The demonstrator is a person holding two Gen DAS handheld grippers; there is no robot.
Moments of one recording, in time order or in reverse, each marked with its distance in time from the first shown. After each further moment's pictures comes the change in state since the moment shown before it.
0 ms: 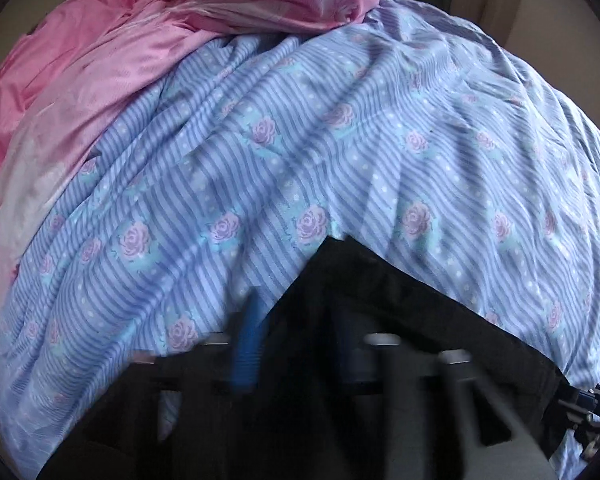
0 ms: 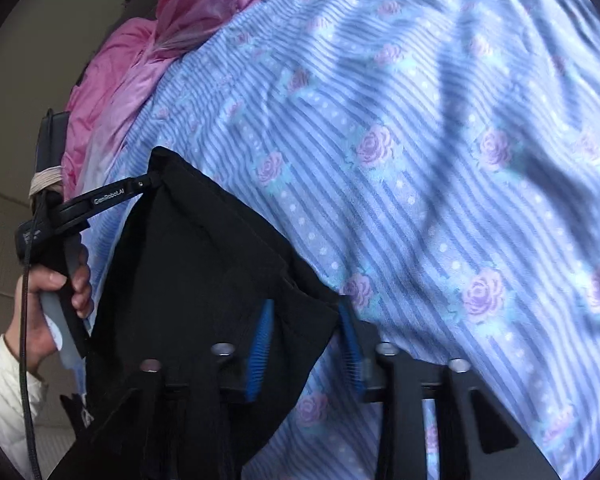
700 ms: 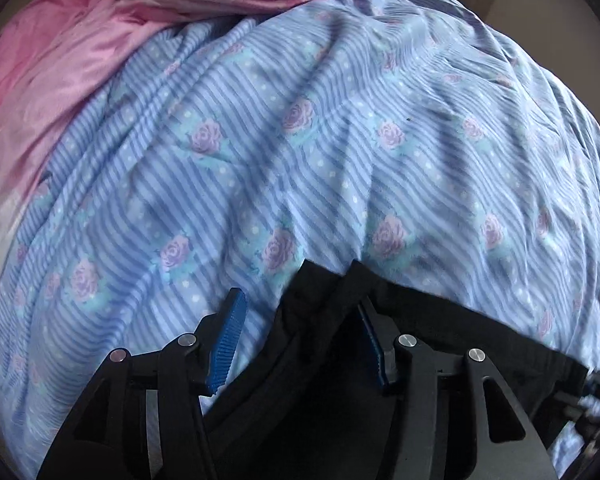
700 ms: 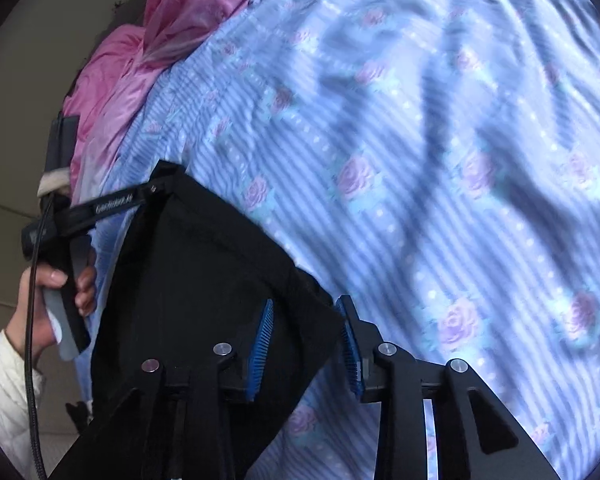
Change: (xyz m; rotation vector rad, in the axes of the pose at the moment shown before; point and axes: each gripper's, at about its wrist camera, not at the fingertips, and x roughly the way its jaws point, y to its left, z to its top) left arm 0.020 -0.015 0.027 0.057 0.079 -0.074; right arm -0.002 -0.006 0.016 0.023 0.024 0.003
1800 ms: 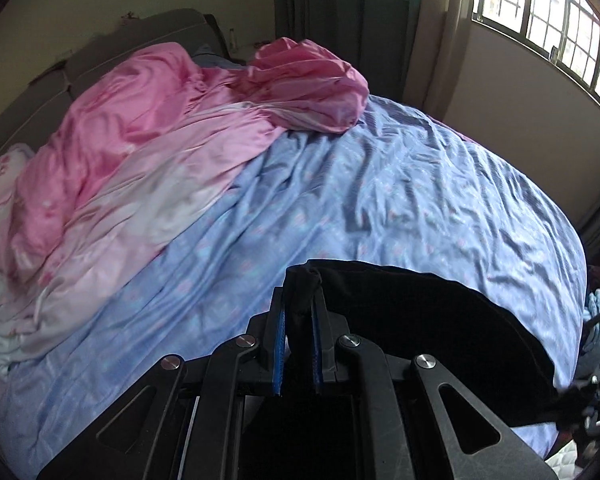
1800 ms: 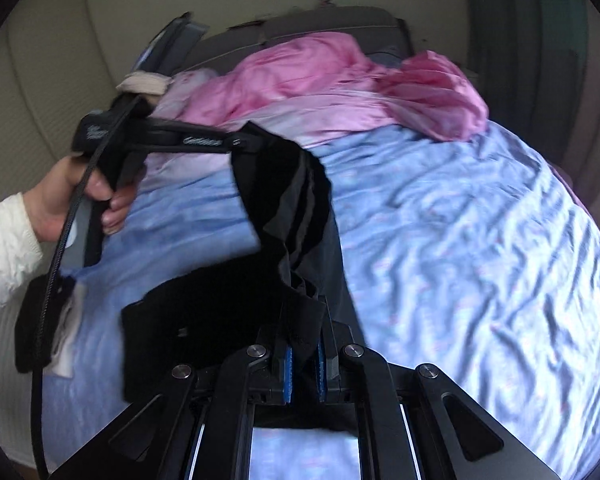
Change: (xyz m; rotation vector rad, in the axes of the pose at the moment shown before) left arm -0.248 0.143 -0.181 0.020 -0.349 -0.037; right arm -0.113 0.273 -0.181 -0.680 -0.233 -0.068
